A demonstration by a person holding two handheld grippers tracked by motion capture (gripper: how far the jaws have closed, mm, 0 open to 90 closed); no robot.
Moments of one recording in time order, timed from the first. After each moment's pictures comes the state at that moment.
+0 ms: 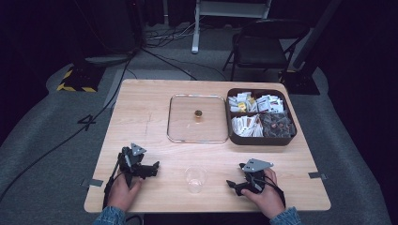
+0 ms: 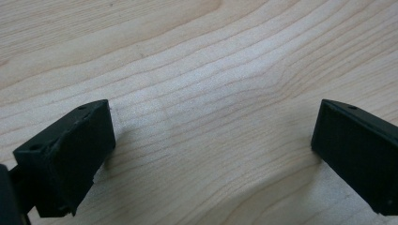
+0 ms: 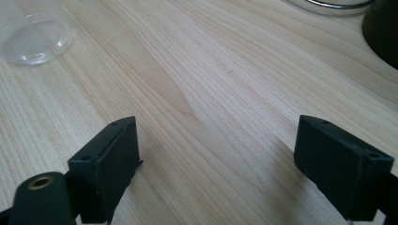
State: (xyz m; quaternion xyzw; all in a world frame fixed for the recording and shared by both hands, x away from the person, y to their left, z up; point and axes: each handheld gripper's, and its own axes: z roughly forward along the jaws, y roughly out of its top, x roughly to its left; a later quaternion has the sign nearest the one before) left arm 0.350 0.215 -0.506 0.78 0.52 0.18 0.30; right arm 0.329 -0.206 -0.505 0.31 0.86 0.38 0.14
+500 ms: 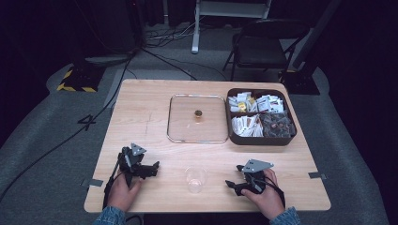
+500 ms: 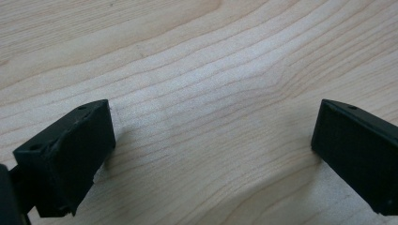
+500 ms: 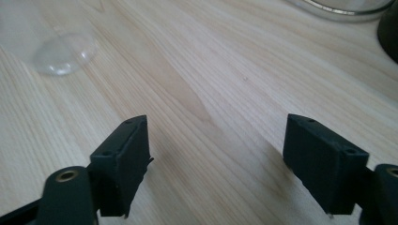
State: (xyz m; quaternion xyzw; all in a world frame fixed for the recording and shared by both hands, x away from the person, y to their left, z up) left arm 0.350 0.215 -0.506 0.78 0.52 0.18 0.30; right arm 0.324 -0.203 -0.499 0.31 0.86 0.39 0.12
